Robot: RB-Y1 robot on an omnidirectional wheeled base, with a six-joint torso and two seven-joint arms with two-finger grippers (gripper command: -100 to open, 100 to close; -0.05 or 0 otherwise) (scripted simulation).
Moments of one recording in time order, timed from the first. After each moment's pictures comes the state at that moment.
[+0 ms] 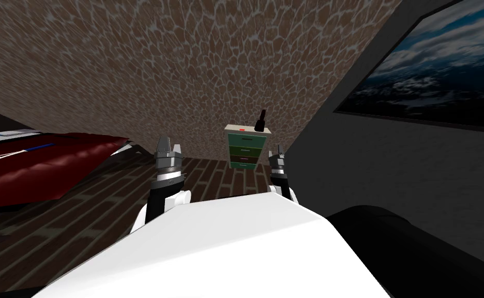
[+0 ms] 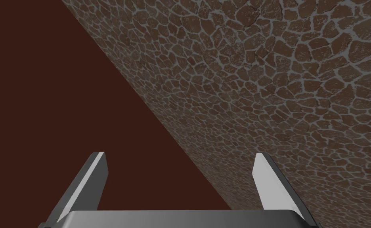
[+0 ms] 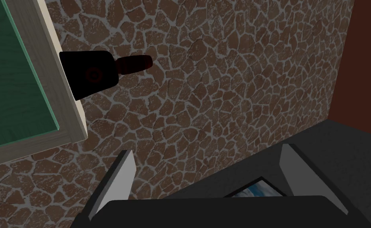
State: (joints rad) left arm 0.50 -0.01 0.03 -2.34 -0.09 -0.38 -0.15; right arm 0.55 0.01 -0.03 -2.21 0.06 -0.39 -0.15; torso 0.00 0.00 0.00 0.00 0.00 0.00
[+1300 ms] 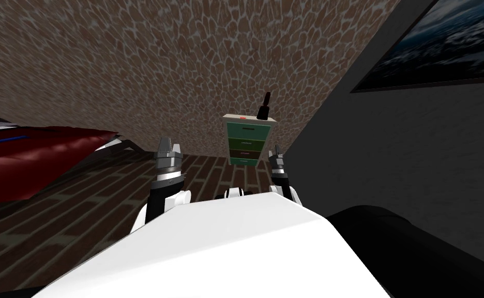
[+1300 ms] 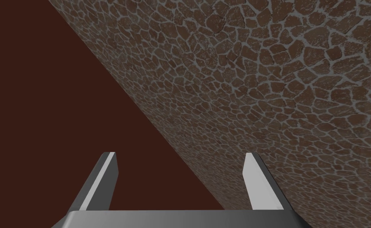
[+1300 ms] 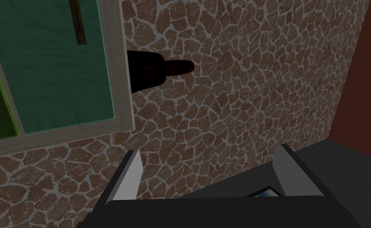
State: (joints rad) left arm 0.50 -0.01 0.03 -2.34 -0.09 -0.38 -0.15; right arm 0.54 -0.06 -0.04 -2.20 0.10 -0.39 -0.13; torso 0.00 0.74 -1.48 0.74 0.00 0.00
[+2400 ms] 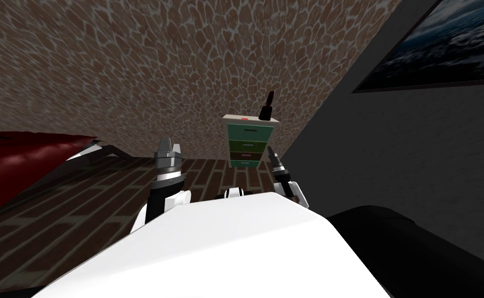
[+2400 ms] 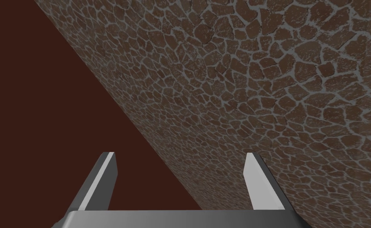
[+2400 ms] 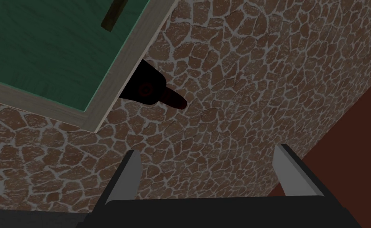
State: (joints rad) left arm 0.50 -0.01 0.03 -2.34 -0.09 -0.38 -0.15; right arm 0.46 -0.20 -0.12 -2.12 0.39 -0.37 0.04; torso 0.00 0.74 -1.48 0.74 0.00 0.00
